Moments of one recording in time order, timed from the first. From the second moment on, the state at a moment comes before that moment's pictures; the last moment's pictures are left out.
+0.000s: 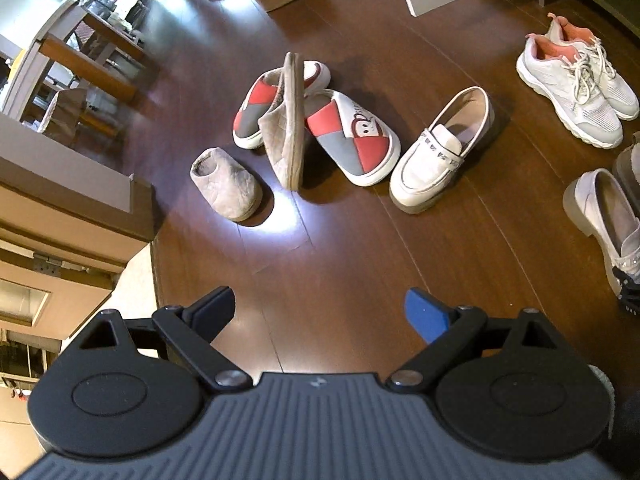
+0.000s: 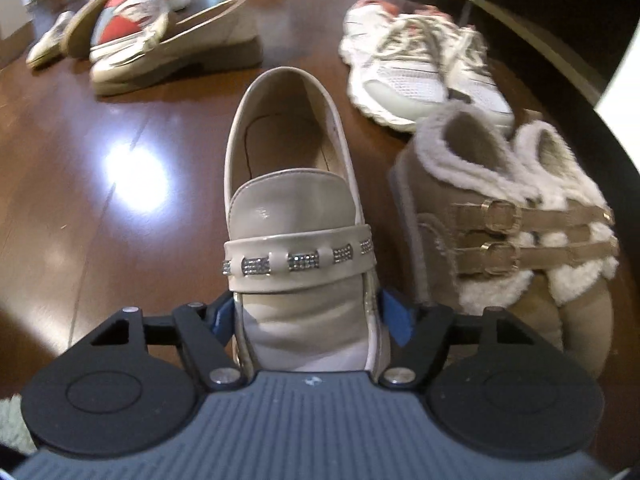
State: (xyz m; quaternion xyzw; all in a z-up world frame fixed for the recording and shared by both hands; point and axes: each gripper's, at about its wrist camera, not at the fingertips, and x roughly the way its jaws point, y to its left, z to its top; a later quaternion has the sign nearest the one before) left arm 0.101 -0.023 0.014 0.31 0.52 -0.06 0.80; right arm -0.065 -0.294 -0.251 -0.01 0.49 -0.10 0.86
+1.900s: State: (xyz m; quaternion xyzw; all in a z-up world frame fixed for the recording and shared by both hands) left arm 0.335 -0.177 -0.203 0.28 0.59 -0.15 0.75; right arm -0.090 -0.318 -0.157 0.25 0.51 -0.13 0.81
